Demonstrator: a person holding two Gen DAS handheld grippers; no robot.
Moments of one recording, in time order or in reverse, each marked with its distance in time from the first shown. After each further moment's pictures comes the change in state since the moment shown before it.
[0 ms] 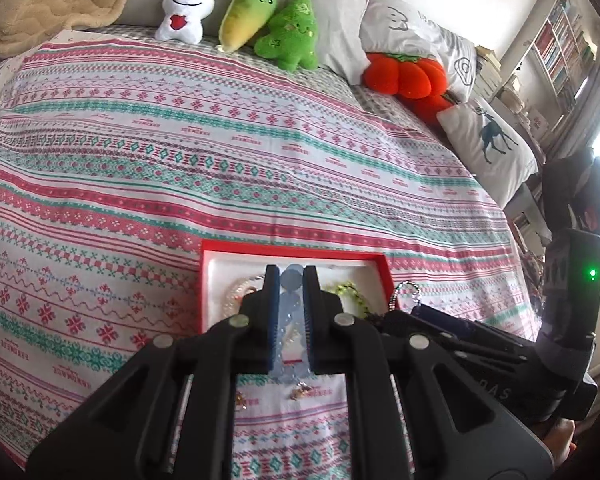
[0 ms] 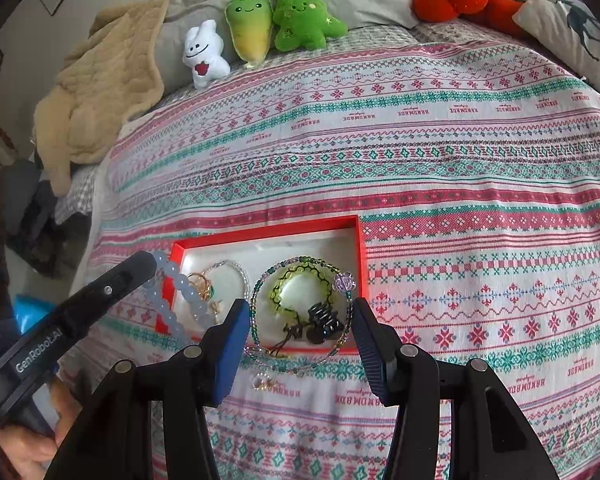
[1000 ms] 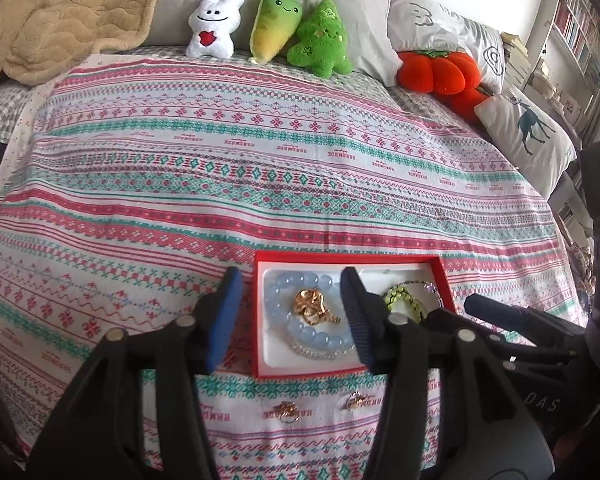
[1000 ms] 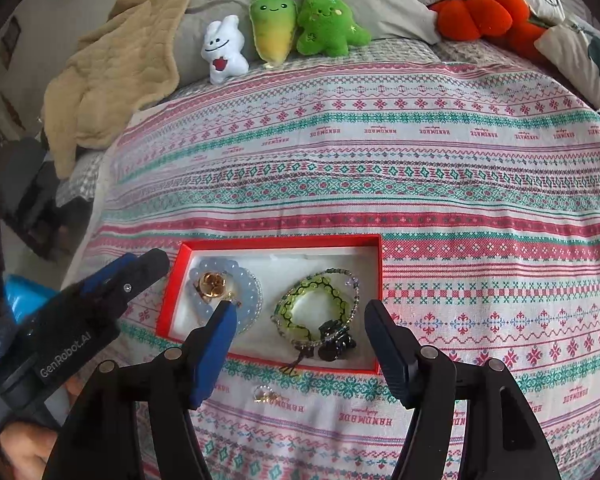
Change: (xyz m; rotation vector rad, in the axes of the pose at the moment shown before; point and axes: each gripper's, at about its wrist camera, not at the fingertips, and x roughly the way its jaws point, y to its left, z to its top) left arm -0.003 0.006 -0.001 0.062 -0.033 0.180; right arm 0.003 0.016 0.003 -0.093 -0.022 -0.007
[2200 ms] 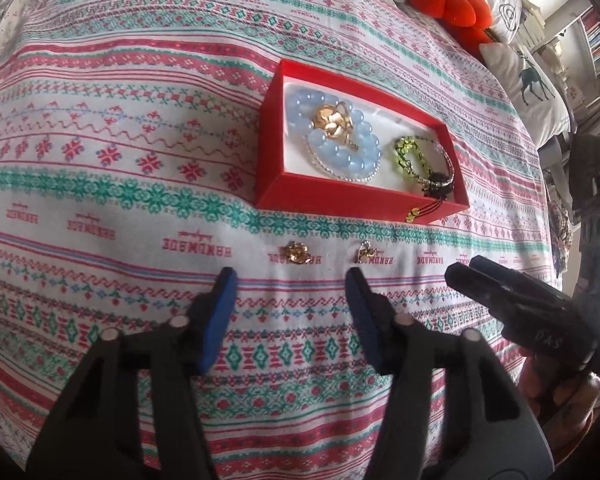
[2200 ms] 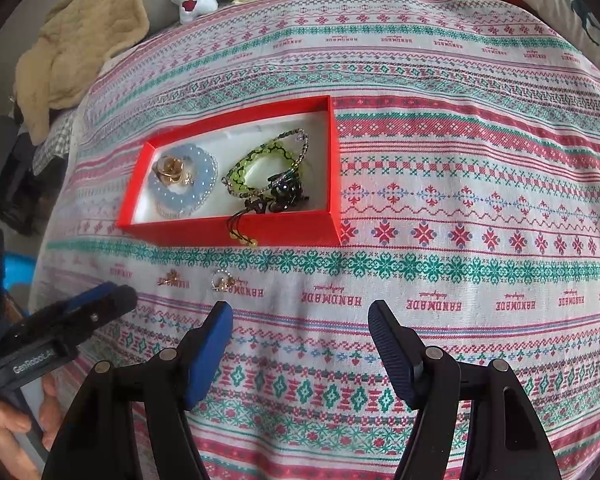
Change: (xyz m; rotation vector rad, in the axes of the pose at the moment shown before) left arm 0.008 0.025 -0.072 -0.103 0.370 -0.117; right arm -0.002 -0.018 -0.061 0.057 0.216 -0.072
